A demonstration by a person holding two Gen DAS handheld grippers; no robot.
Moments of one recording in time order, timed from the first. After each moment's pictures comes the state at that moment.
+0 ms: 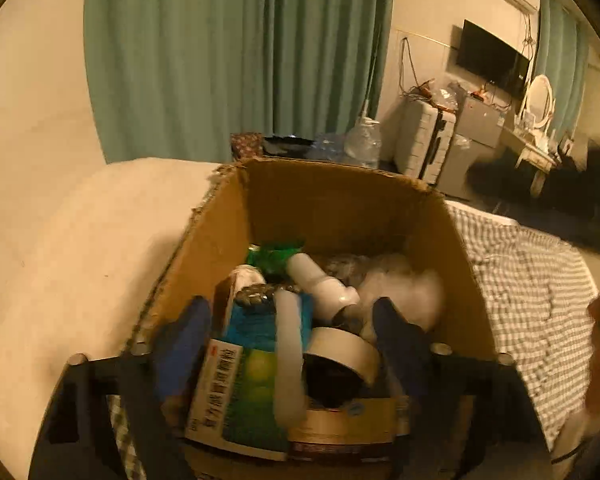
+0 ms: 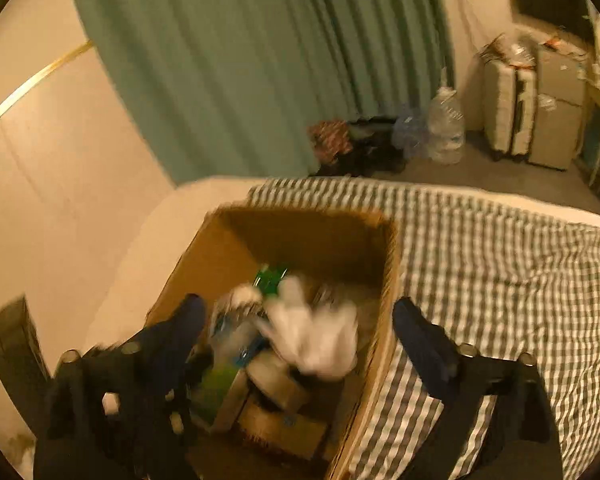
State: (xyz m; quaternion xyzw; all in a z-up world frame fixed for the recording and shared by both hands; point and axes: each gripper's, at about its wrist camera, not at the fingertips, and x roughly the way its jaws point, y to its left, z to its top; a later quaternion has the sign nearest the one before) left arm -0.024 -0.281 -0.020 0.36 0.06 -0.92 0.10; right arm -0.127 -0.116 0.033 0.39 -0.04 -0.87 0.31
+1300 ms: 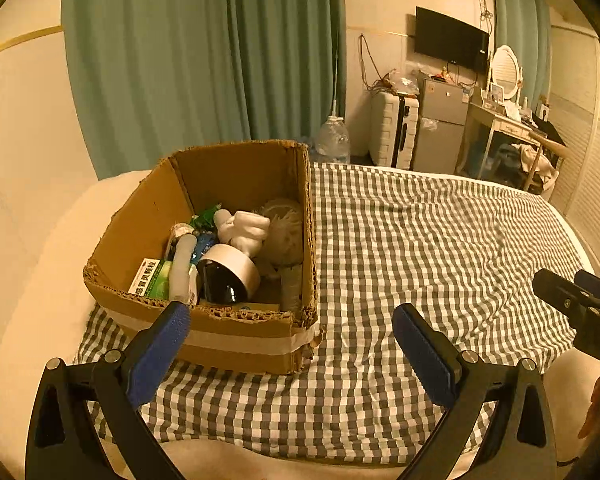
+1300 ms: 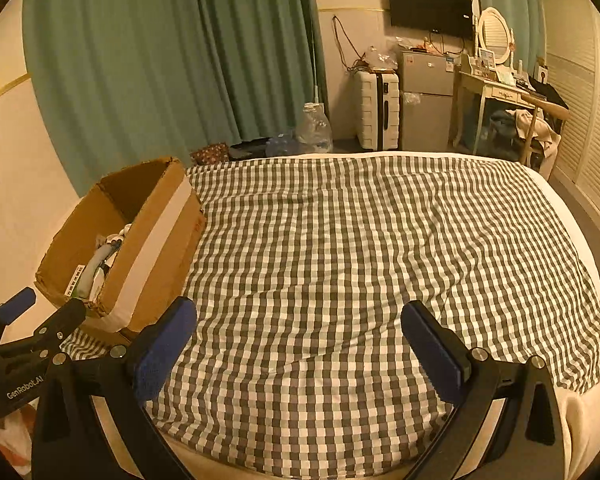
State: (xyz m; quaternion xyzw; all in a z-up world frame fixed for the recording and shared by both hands) left arm 0.067 -0.122 -0.006 0.35 0.01 -0.93 0.09; right arm 0.005 0.103 -0.004 0.37 -0.04 -0.92 0.13
